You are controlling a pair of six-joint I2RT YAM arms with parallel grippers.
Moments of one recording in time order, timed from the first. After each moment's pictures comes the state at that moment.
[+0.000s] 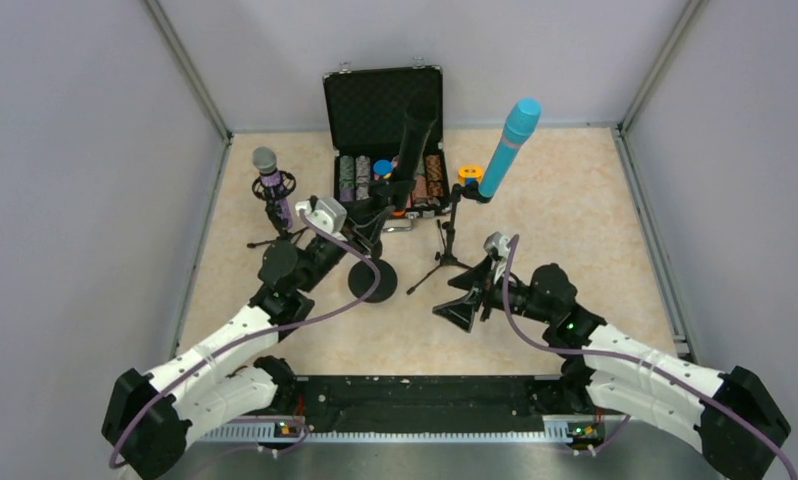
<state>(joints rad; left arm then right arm) -0.68 0.92 0.54 0.72 0.14 -0.01 0.77 0.82 0.28 0.44 -0.43 0.39</state>
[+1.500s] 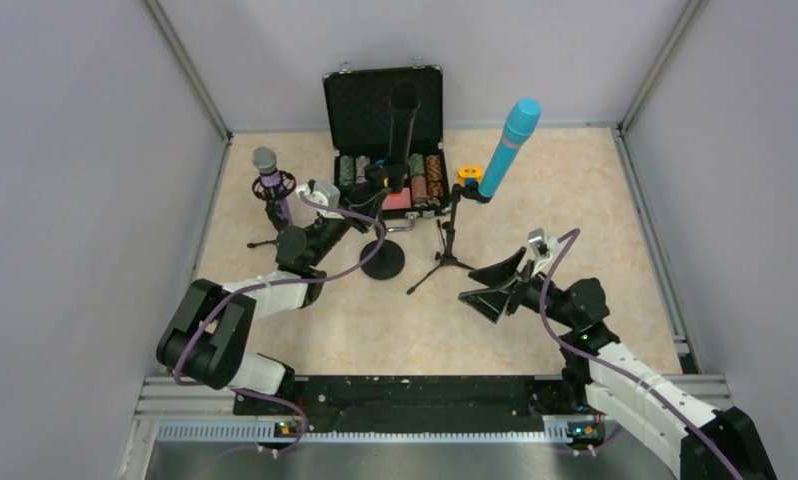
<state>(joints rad) -0.39 1.43 0.51 1.39 0.39 -0.23 0.46 0.68 0.11 0.75 -0.65 0.73</state>
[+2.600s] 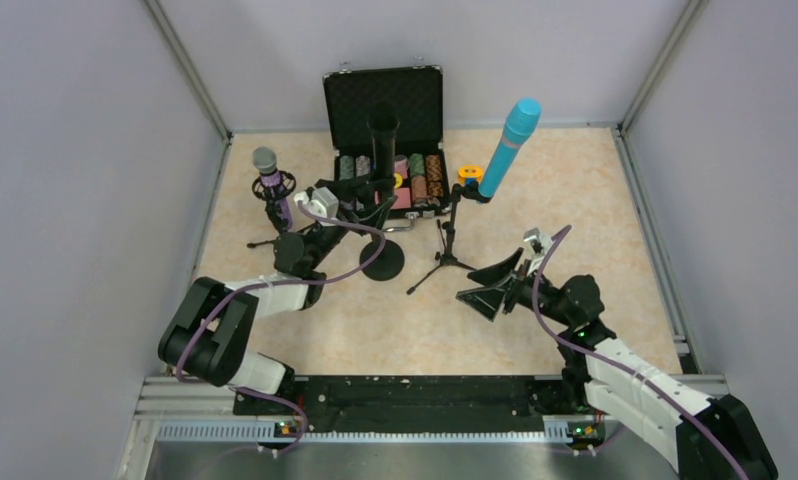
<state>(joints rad) -0.39 1.45 0.49 1.49 0.43 -0.19 0.46 0.75 0.11 0.75 -0.64 0.71</state>
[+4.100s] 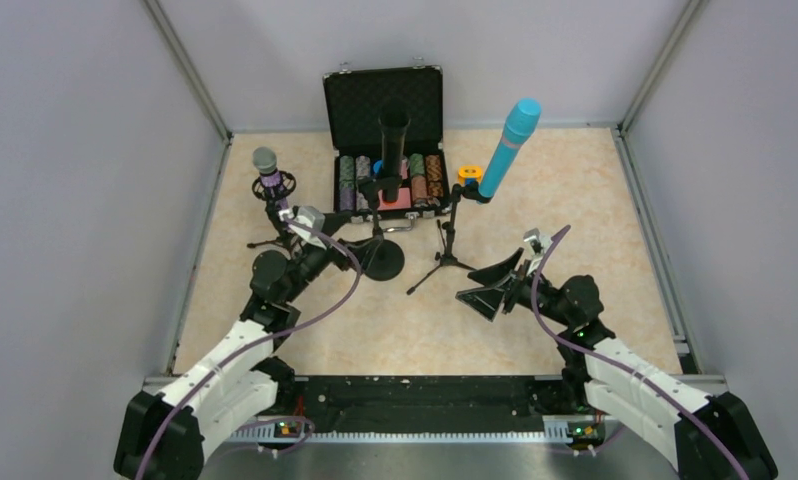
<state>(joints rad) -0.39 0.87 0.37 0.70 0.35 -0.22 0.46 0.76 0.10 0.77 -0.63 0.71</state>
